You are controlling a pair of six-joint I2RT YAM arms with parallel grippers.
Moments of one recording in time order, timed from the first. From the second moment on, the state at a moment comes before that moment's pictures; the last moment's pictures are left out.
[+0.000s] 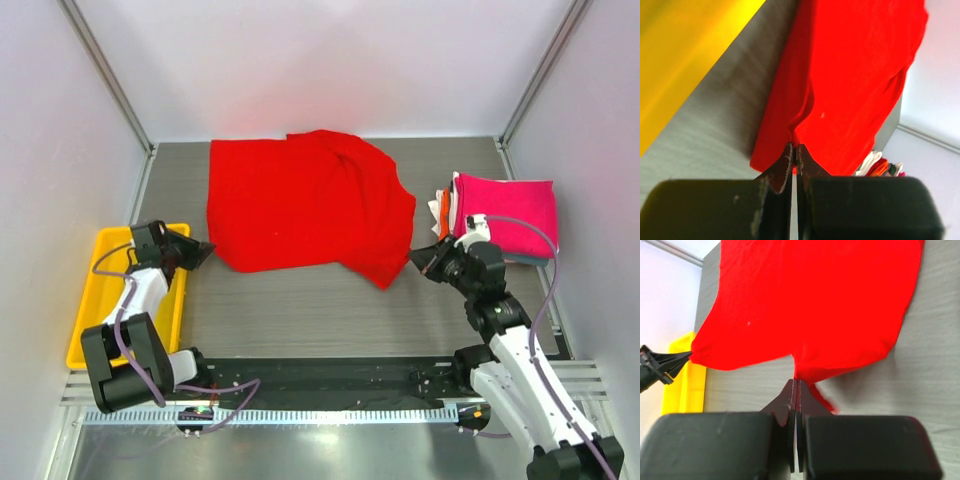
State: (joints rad) left arm 0.29 1.25 0.61 -0.11 0.40 -0.99; right arm 0.19 0.66 0.47 -0.18 -0.21 0.71
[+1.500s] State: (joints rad) left arm 0.35 1.17 0.67 -0.45 0.33 -1.11; right arm 0.19 1.38 1.20 -0.48 -0.13 0.50
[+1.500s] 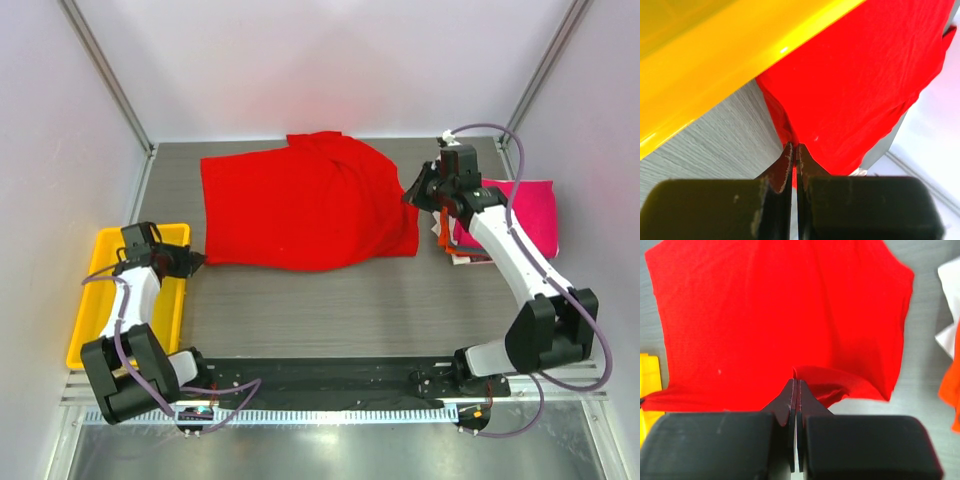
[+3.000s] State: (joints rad) left arm 0.35 1.46 0.80 -0.35 0.28 -1.32; right arm 0.20 2.15 2.11 -0.56 -0.19 0.44
